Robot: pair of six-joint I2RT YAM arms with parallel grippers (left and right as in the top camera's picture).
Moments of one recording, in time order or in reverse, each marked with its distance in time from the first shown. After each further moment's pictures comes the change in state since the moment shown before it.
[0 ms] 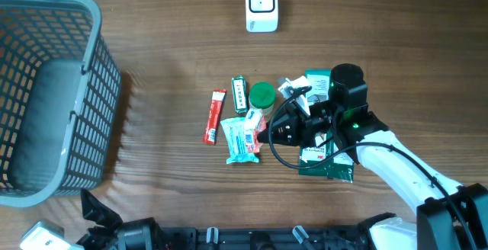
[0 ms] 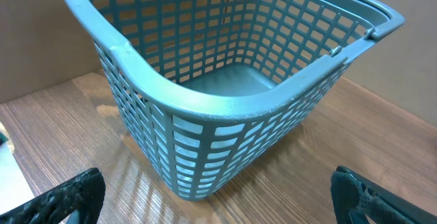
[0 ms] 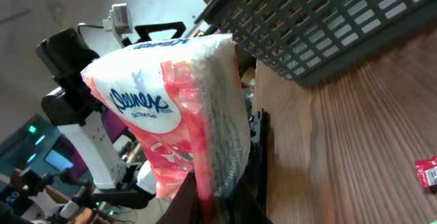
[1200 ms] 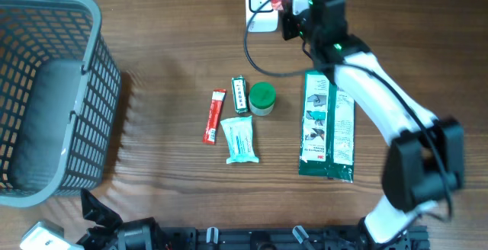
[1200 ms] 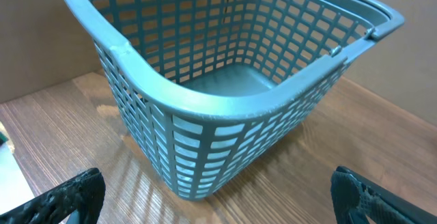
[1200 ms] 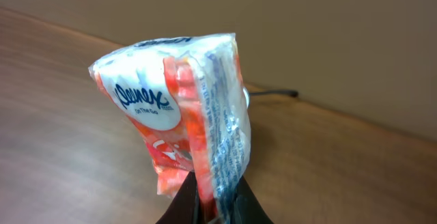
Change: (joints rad) left arm 0.000 0.000 0.000 -0.001 0.000 0.000; right arm 0.008 0.465 0.792 -0.420 1.545 -0.476
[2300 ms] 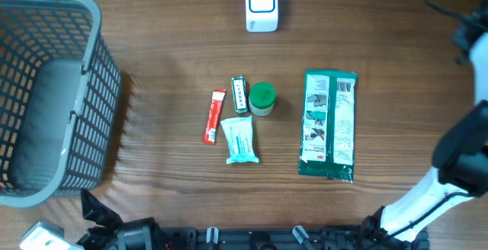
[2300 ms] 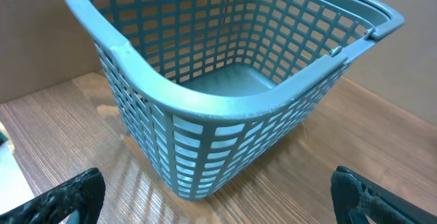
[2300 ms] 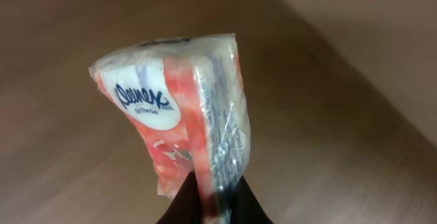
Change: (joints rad) left arm 0.000 0.000 0.000 0.001 0.000 0.000; right arm -0.816 0.119 0.230 -0.542 0.381 0.229
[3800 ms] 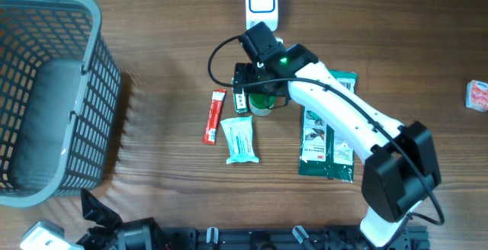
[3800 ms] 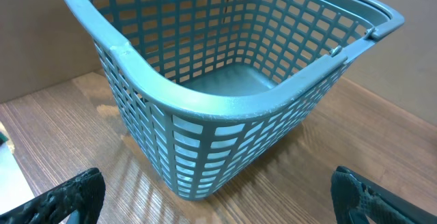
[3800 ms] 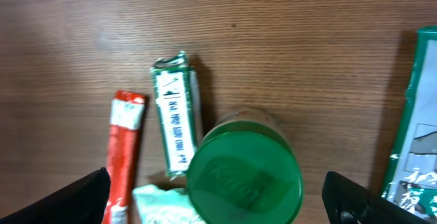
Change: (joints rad) left arm 0.000 0.000 0.000 0.000 0.000 0.000; right arm 1.104 -0.130 -0.140 -0.268 -0.312 0.481
